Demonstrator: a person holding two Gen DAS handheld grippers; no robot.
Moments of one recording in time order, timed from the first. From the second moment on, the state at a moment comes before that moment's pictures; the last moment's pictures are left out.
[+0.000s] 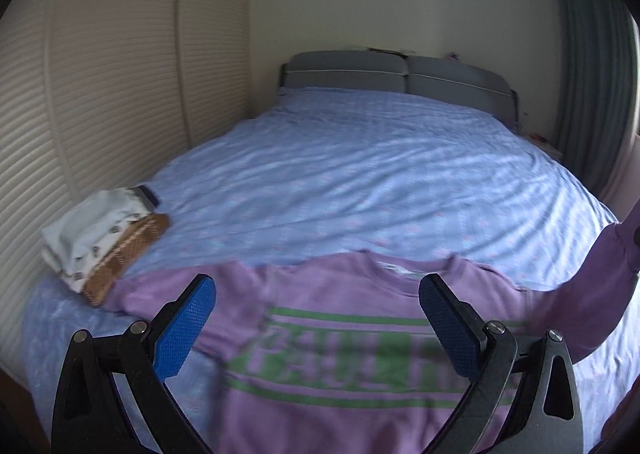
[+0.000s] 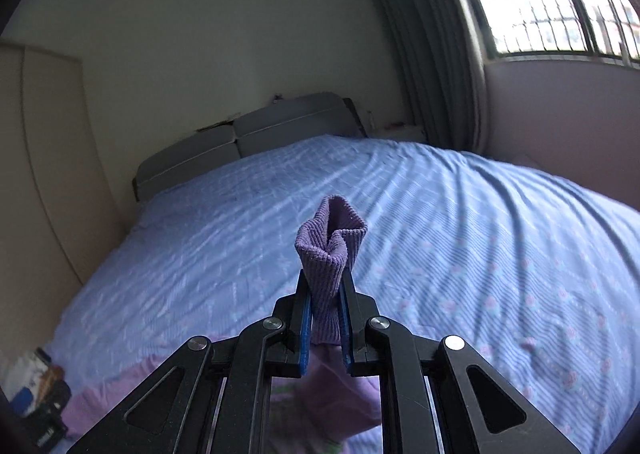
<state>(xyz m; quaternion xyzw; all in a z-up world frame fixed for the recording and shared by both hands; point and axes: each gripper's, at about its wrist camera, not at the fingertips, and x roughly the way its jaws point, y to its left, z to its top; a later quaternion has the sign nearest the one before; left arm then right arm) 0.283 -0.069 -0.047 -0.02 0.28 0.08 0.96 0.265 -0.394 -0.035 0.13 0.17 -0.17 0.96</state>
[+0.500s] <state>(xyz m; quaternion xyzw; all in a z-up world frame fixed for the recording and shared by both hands) 0.276 0.105 -0.119 -0.05 0.36 0.17 0.91 0.343 -0.117 -0.139 -0.21 0.26 -0.10 0.94</state>
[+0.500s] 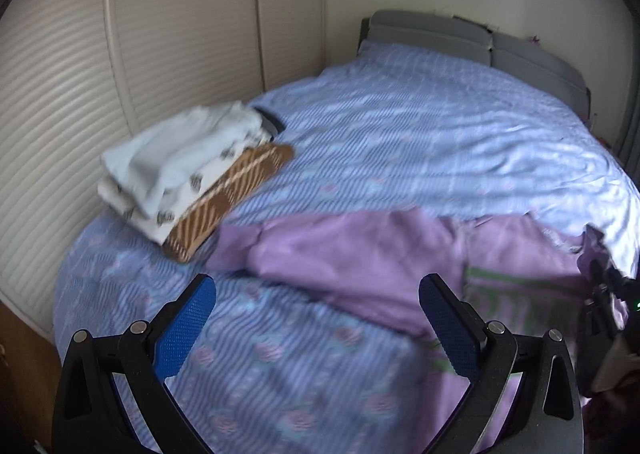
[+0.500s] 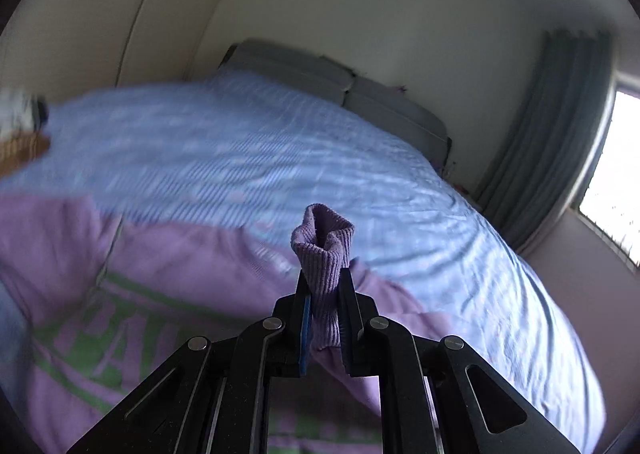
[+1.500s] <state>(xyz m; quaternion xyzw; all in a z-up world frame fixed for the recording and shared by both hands) 0.272 0.056 -0.109 -0.03 0.36 0.02 0.93 0.295 -0.109 -0.147 -0.08 0.32 -0.02 0.94</state>
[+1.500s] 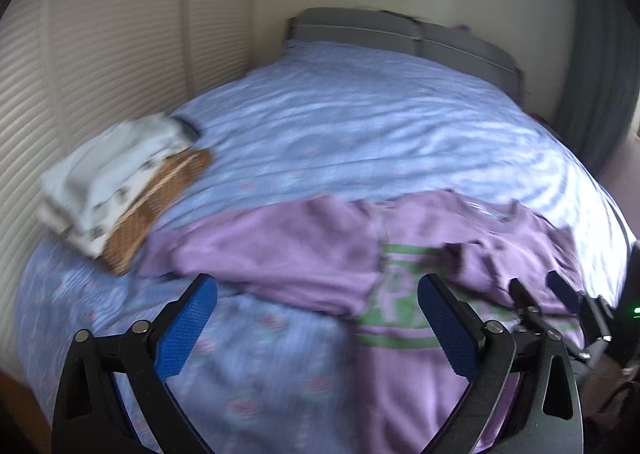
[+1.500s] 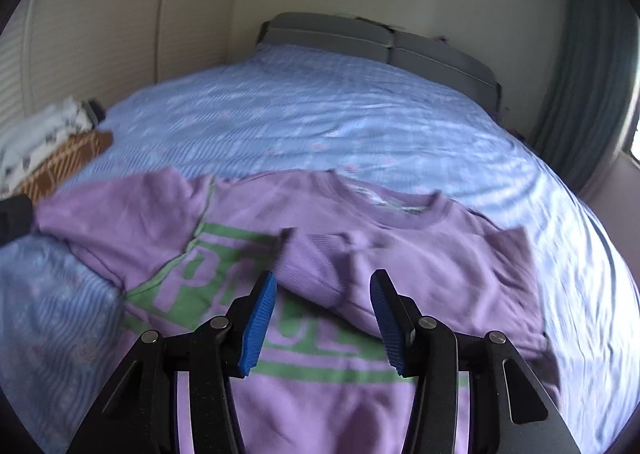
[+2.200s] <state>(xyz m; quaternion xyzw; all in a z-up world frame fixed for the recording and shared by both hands) 0.370 -0.075 -0.186 0.01 0.44 -0.12 0.89 0.248 -0.297 -0.158 0.12 0.29 -0.13 0.94</state>
